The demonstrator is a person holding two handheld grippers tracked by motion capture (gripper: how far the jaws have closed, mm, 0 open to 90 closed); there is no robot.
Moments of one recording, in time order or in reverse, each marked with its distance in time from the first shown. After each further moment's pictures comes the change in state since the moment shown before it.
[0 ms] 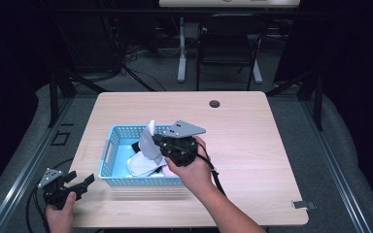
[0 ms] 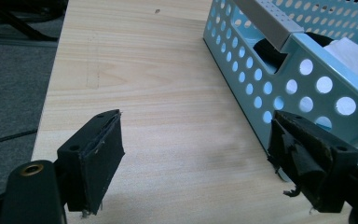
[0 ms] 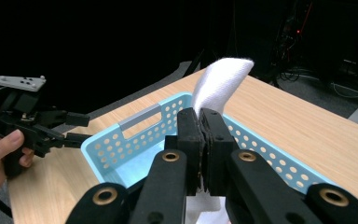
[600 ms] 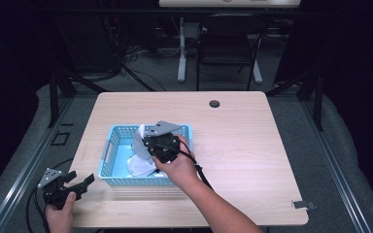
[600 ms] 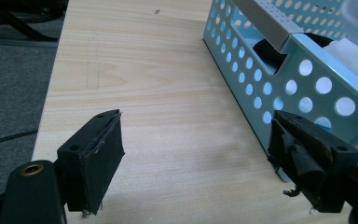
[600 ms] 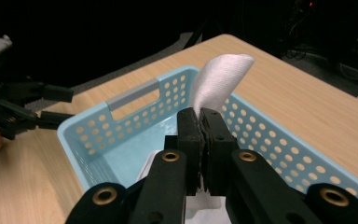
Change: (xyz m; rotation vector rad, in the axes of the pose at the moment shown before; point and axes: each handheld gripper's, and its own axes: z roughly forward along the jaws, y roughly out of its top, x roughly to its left) left arm 0.000 0.000 0.000 -0.010 -0.001 -0.004; right arm 0.007 -0.007 0.056 0.118 -0.004 -0.039
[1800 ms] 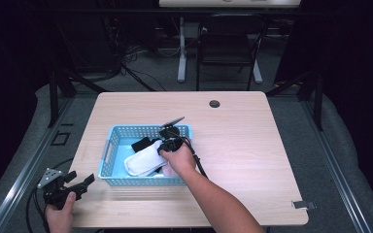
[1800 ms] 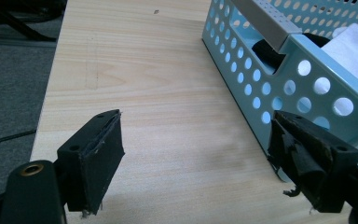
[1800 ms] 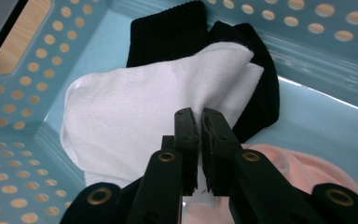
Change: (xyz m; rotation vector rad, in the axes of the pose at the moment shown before) left arm 0.000 0.000 0.000 0.008 -0.004 0.000; right arm -0.064 -0.053 0.090 0.483 0.030 0.503
